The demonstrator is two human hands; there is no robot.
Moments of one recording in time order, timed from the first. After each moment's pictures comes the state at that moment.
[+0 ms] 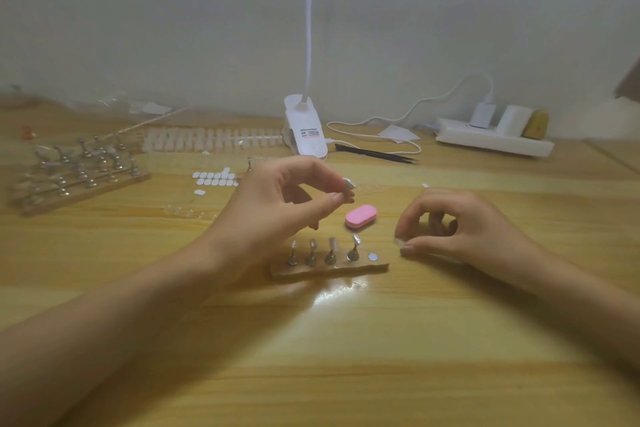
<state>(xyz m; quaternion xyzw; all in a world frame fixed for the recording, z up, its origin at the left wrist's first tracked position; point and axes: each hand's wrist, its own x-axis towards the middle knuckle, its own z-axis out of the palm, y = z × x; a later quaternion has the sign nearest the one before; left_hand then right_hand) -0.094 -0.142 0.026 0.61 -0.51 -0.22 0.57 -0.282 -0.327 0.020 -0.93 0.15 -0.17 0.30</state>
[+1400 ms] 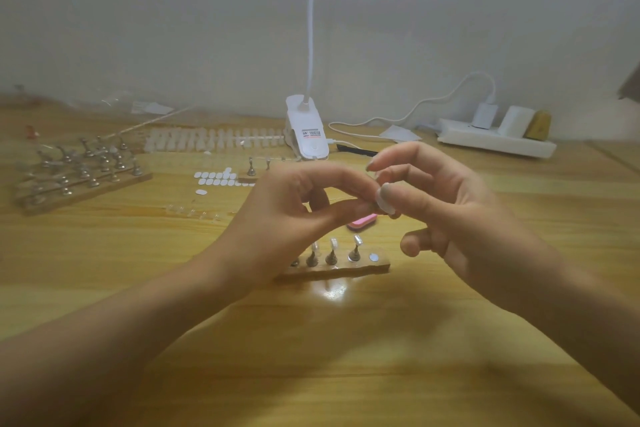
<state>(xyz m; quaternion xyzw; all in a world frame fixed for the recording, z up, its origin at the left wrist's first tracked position) -0.114 -0.140 0.039 0.52 -0.63 -0.15 0.56 -0.266 -0.266 0.054 -0.74 0.09 -0.22 0.63</state>
